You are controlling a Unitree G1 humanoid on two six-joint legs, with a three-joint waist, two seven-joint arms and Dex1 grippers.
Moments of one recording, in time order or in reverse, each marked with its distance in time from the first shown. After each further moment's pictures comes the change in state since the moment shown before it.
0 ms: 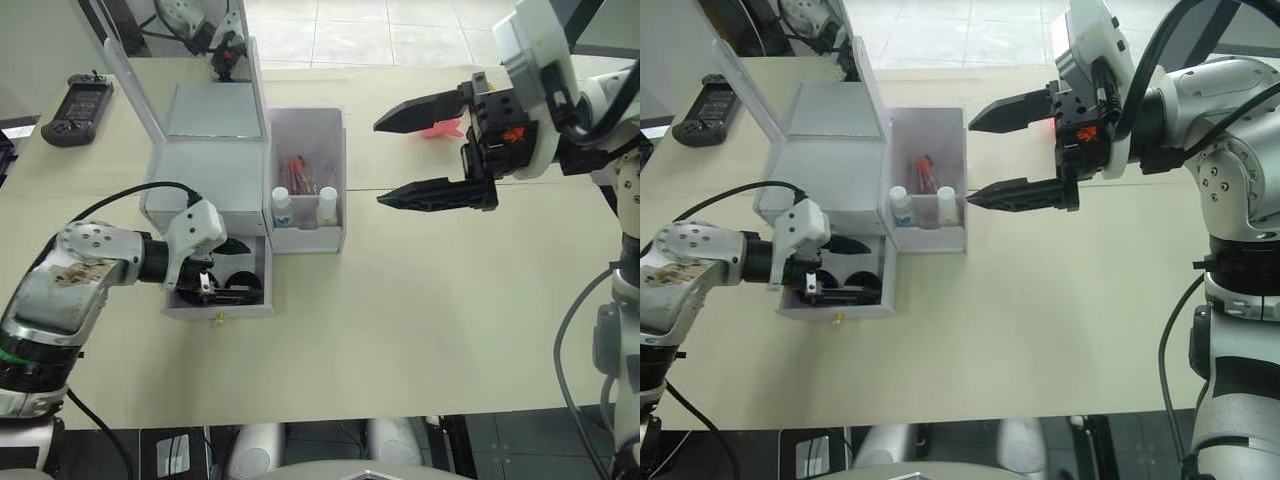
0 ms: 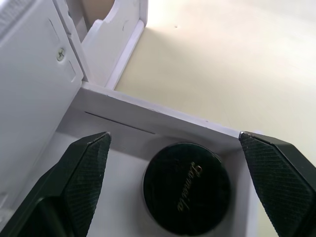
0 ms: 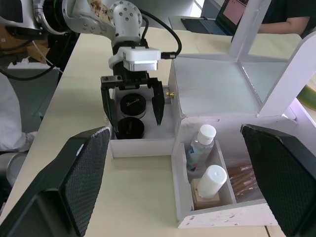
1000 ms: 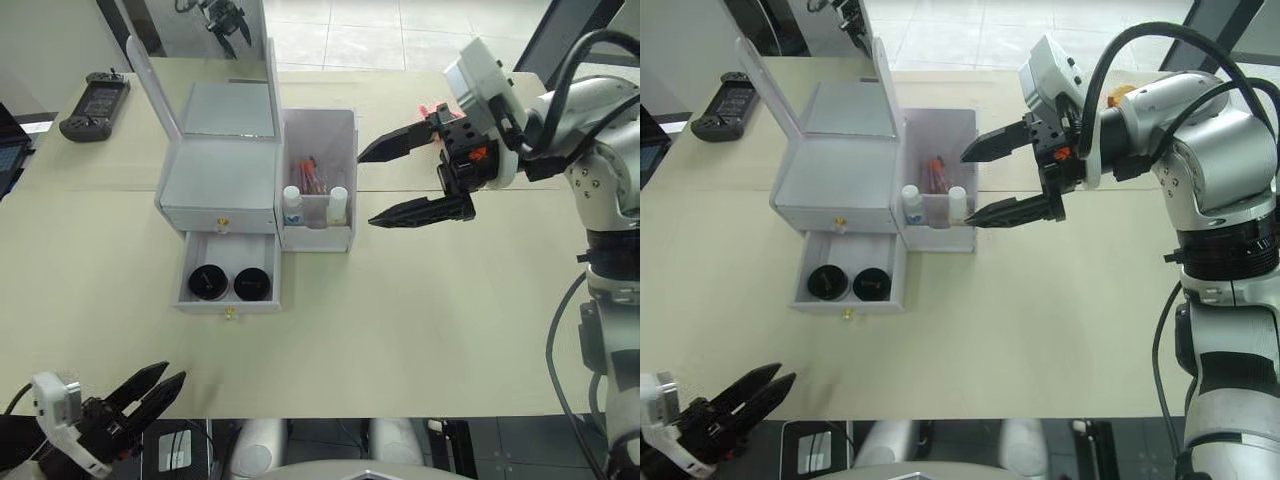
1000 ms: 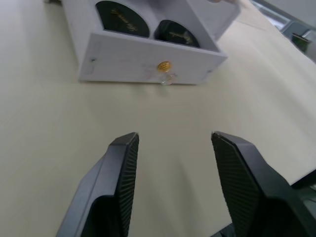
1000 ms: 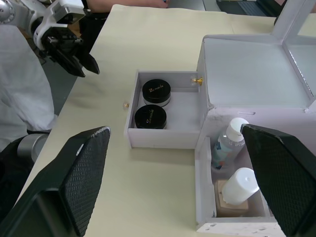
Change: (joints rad) left arm 1.063 -0.774 0.641 -0.280 -0.159 -0.224 0.219; right arm -0.052 0.064 0.126 0.158 -0.106 -0.090 0.134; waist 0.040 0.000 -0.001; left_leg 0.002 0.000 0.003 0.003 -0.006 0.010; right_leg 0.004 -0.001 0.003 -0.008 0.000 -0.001
